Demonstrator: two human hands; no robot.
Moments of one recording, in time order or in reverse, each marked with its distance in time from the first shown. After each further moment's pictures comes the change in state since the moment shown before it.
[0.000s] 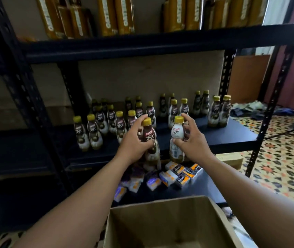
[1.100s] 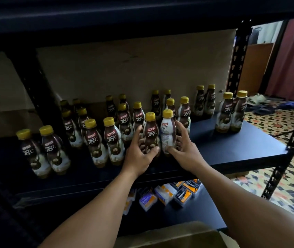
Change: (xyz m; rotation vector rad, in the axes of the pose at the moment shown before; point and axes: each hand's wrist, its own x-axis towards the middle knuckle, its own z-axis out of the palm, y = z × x) left_hand 0.121 -0.120 0.112 -0.187 0.035 -0.164; right_hand 0.113 0.137 0.048 0.060 -0.121 0.111
